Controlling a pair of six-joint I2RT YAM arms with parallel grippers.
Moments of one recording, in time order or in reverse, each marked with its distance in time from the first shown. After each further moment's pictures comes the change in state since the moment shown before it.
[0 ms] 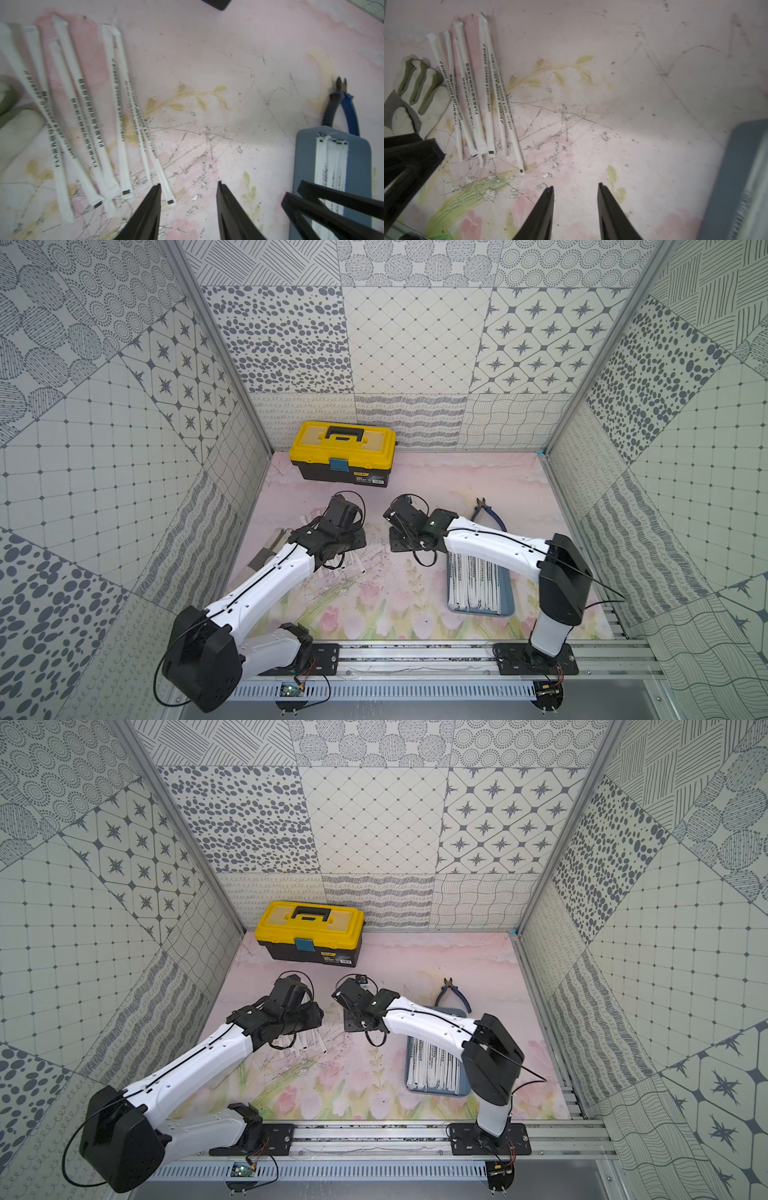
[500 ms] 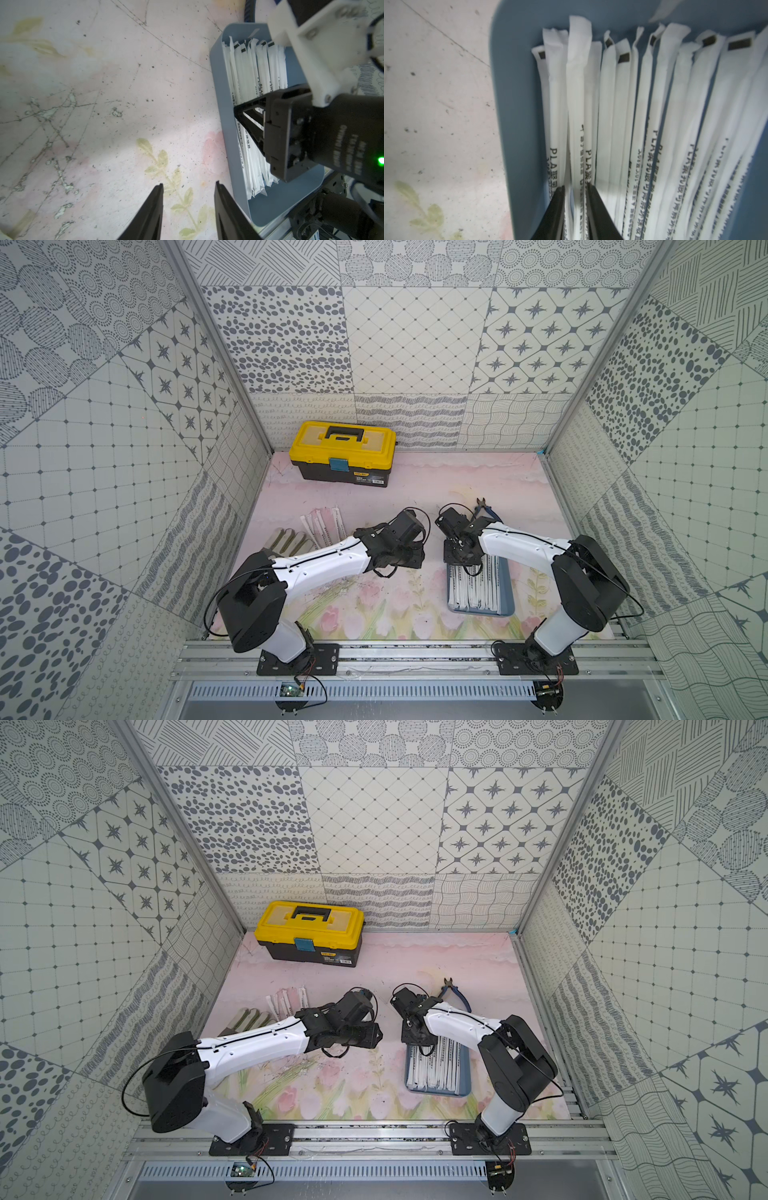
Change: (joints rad) left arm -0.428 0.340 0.167 0.156 0.135 -0.017; right arm -0.292 -0.244 -0.505 -0.081 -0.001 -0.021
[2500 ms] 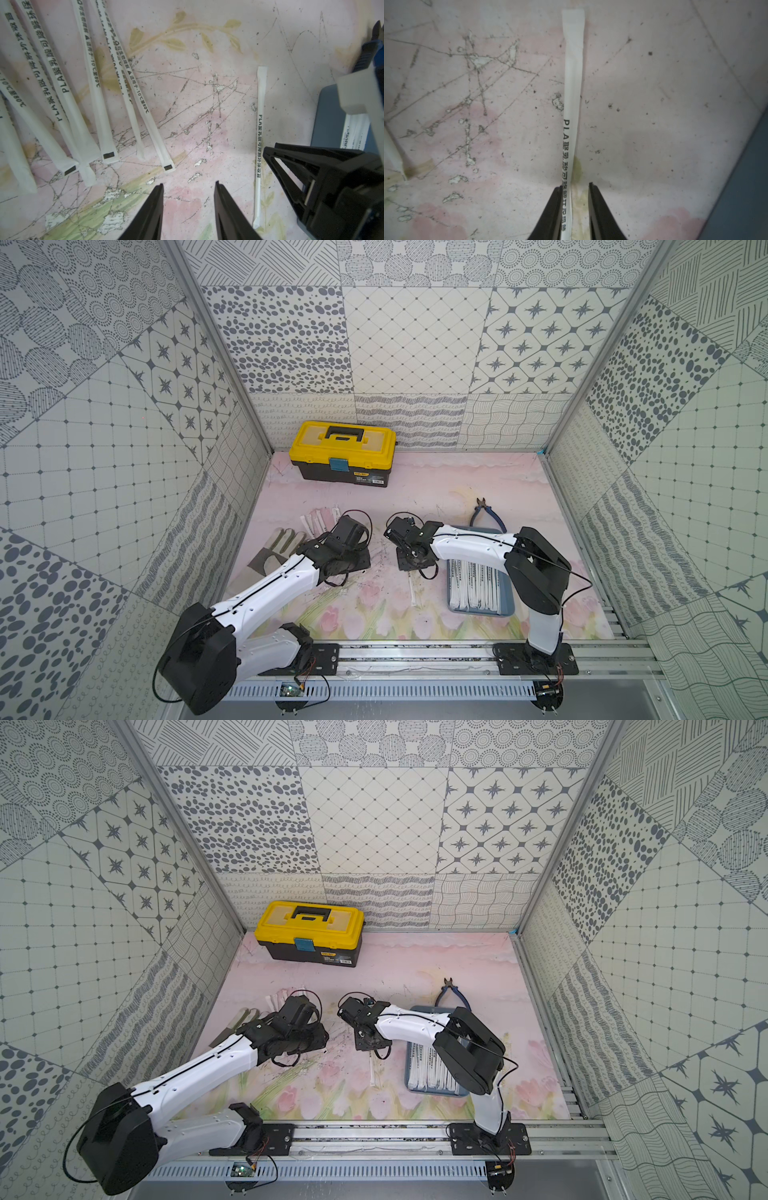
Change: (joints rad) left arm 0.308 -0.344 -0.308 -0.131 -0.045 -0.065; right arm 0.277 0.293 0.323 0.030 -0.007 0.027
